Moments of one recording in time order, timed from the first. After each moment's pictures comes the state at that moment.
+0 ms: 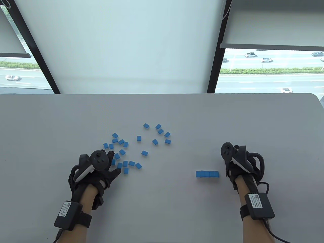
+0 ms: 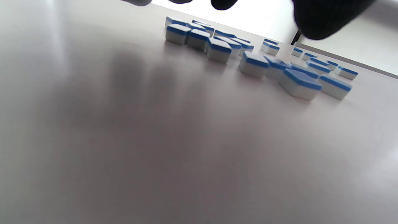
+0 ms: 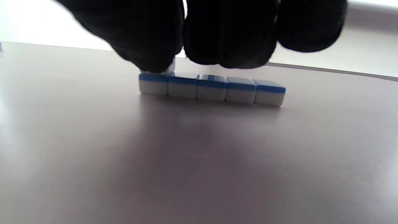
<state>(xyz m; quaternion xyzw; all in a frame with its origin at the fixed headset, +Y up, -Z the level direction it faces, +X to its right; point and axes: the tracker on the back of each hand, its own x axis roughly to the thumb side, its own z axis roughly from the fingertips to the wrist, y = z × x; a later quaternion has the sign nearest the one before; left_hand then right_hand) -0.280 -0.755 -0.367 -0.16 -0.02 0.12 0.98 0.236 -0.740 -0.400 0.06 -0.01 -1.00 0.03</state>
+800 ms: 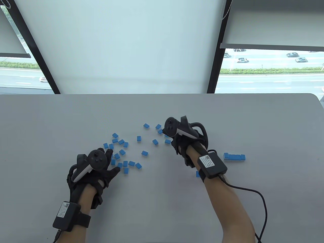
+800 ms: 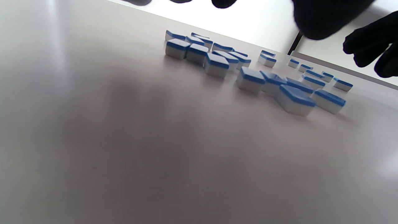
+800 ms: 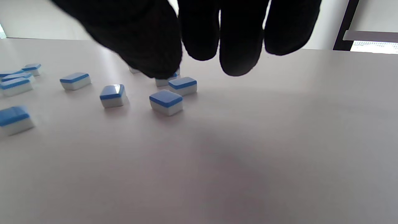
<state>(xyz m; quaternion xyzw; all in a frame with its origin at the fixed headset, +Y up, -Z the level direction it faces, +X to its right) -0.284 -0.751 -0.367 -0.15 -0.02 0.12 0.98 0.035 -0.718 -0.495 -0.12 -0.12 -0.99 0.00</state>
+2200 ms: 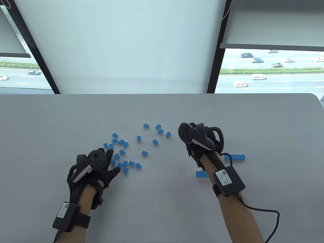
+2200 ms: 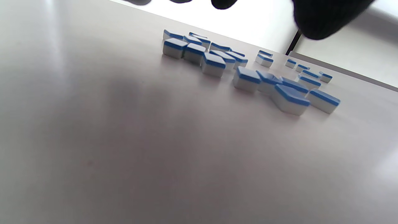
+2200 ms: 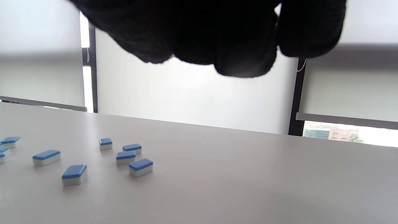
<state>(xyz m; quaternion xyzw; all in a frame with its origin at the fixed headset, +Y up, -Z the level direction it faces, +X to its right) -0.284 -0.753 -0.367 -0.15 -0.02 0.13 0.98 0.113 -0.646 -0.423 -0.08 0.10 -0.99 -0.01</state>
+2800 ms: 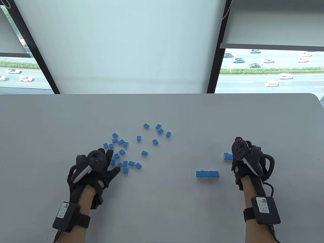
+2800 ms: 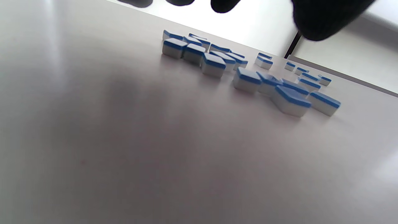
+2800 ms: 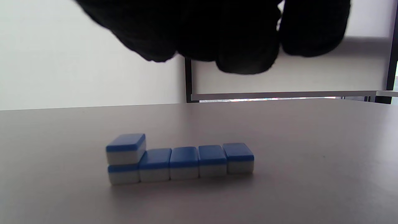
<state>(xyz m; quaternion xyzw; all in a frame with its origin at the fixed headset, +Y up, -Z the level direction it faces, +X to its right) -0.286 -0.756 -0.368 -0.14 -0.02 0.13 0.98 0.257 -0.716 -0.388 0.12 0.06 -0.99 -0.02</state>
